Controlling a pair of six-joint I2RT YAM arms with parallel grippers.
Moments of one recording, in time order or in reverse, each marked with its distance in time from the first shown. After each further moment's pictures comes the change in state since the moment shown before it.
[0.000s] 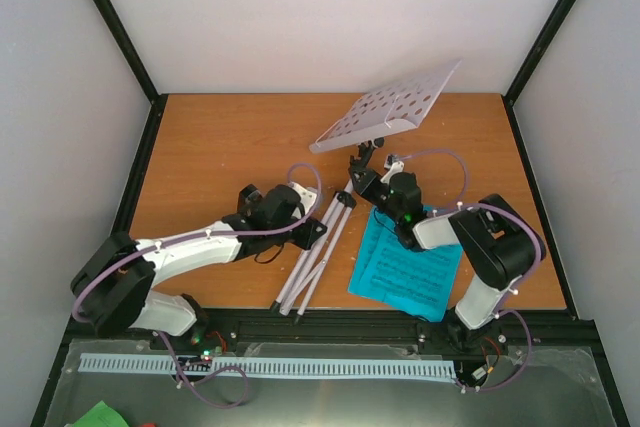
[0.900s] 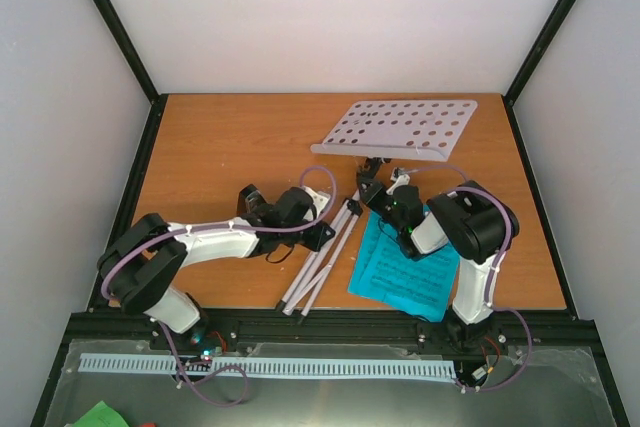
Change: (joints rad) left arm -0.014 0.176 0.024 0.105 0.004 -0.009; right arm -0.042 0.232 -0.071 0.279 0.018 0.054
